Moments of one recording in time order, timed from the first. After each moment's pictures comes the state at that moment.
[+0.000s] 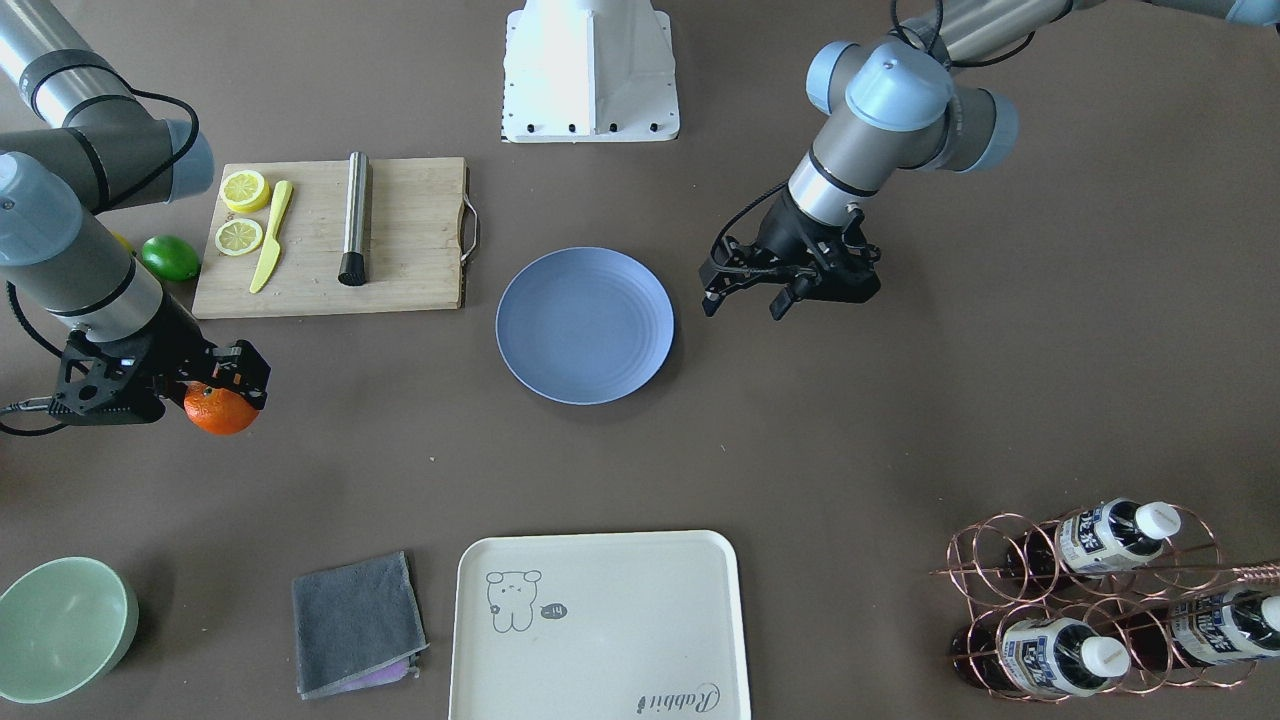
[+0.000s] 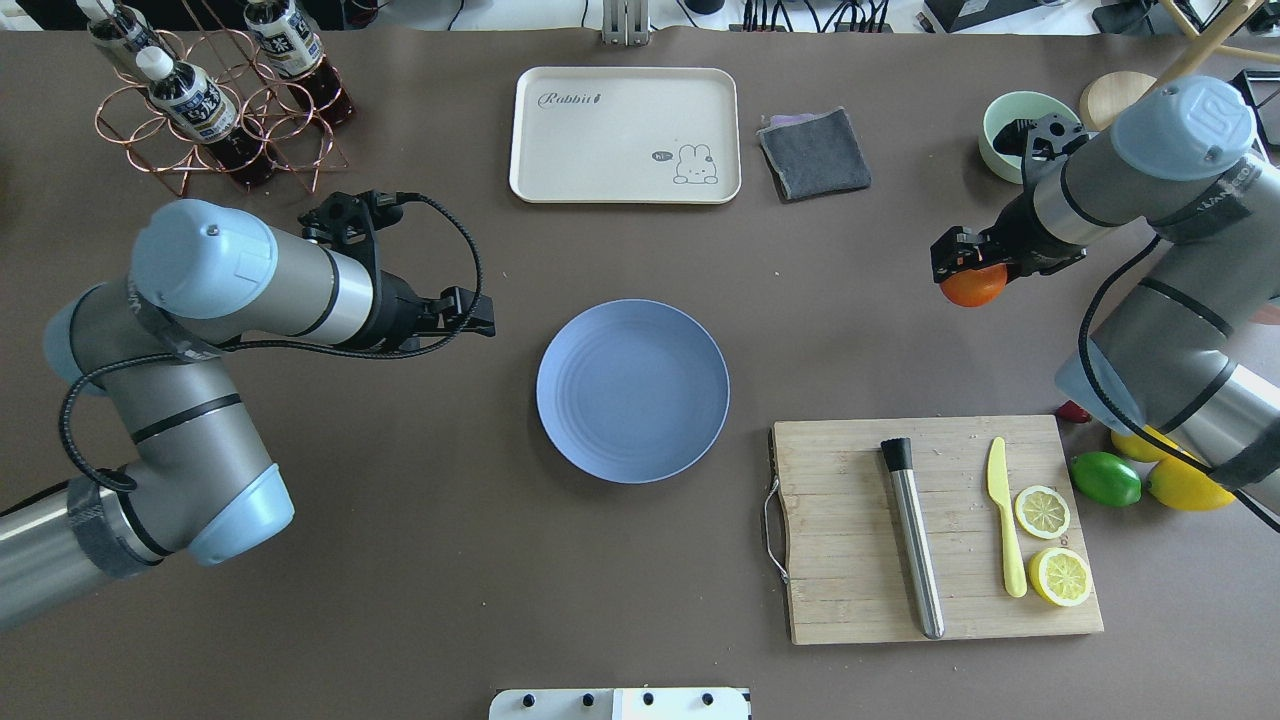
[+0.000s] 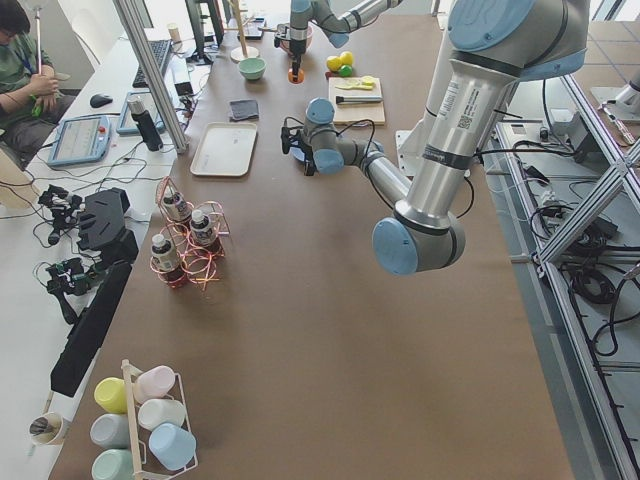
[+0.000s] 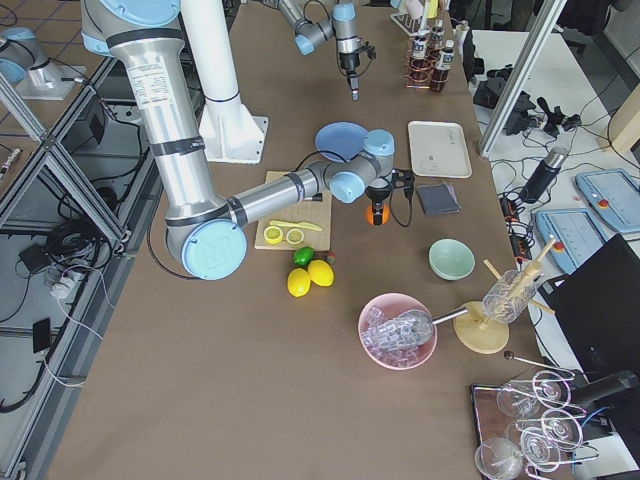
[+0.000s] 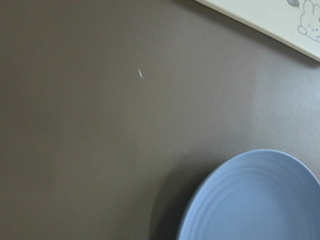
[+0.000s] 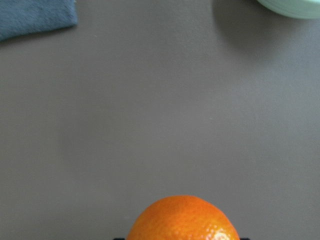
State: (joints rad) left arm -0.67 -1.92 -1.76 -2.12 -1.94 -1.30; right arm 0.91 -1.28 1.66 -1.22 2.10 0.96
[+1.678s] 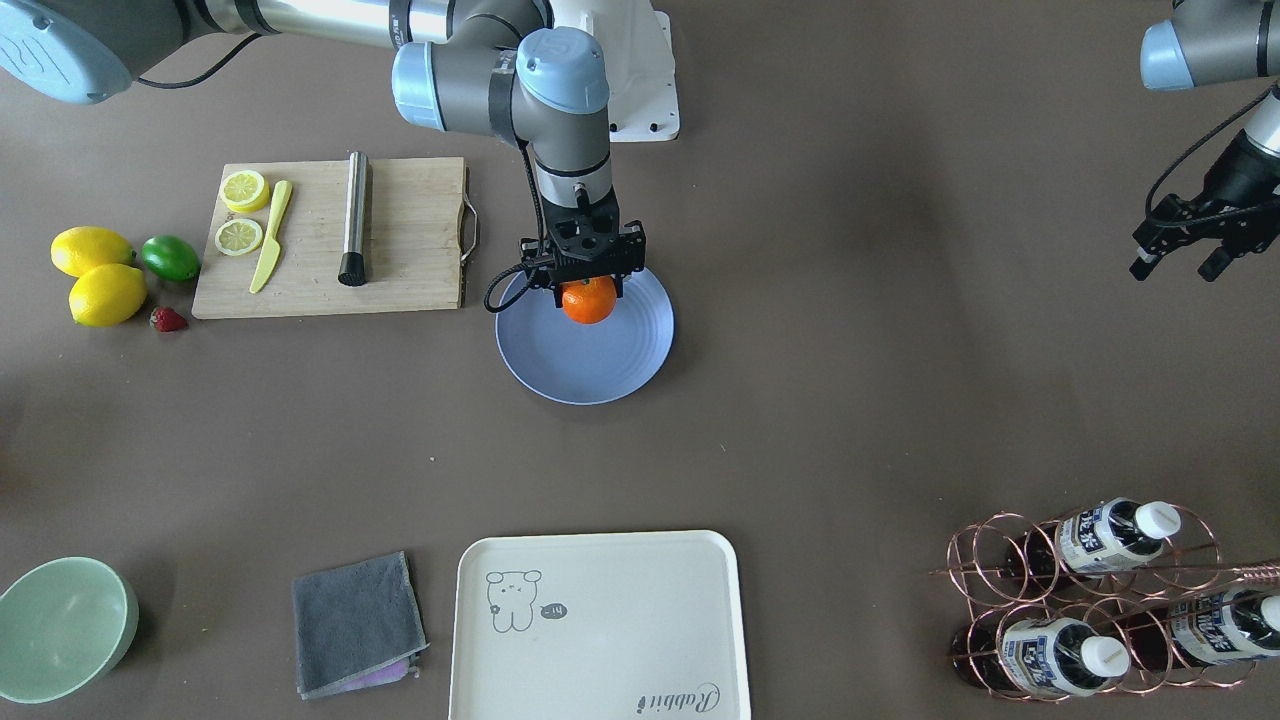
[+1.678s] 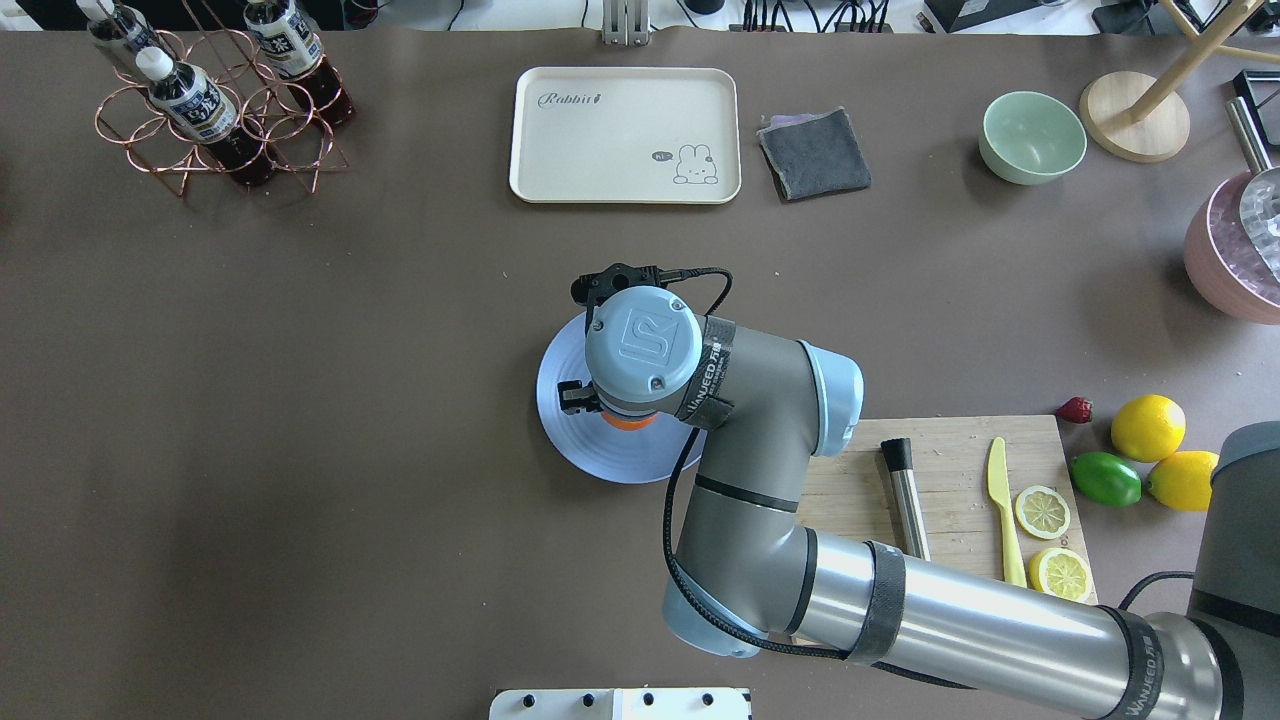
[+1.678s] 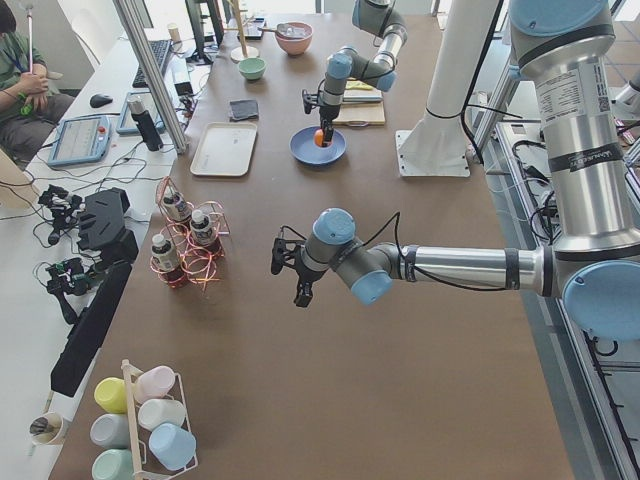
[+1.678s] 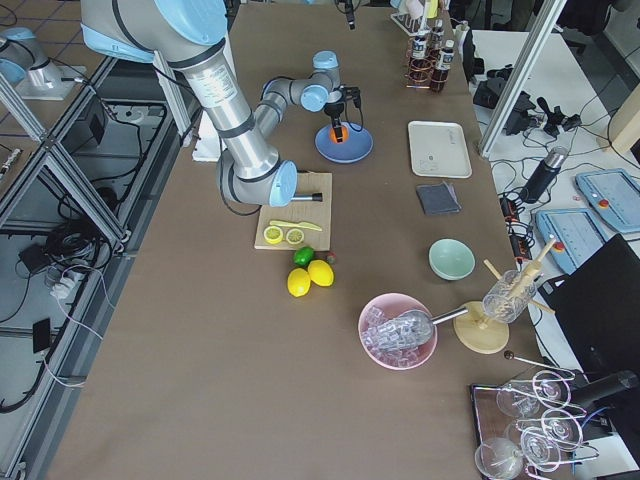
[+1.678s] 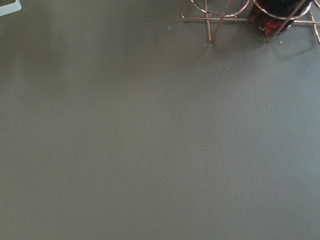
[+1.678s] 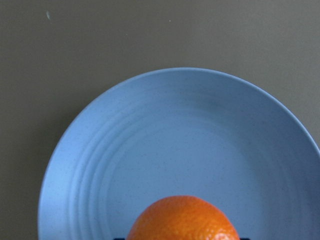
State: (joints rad) left arm -1.14 -1.32 -1.76 -2.40 -2.12 -0.81; right arm 0.40 -0.79 1.56 -1.52 1.67 1.14
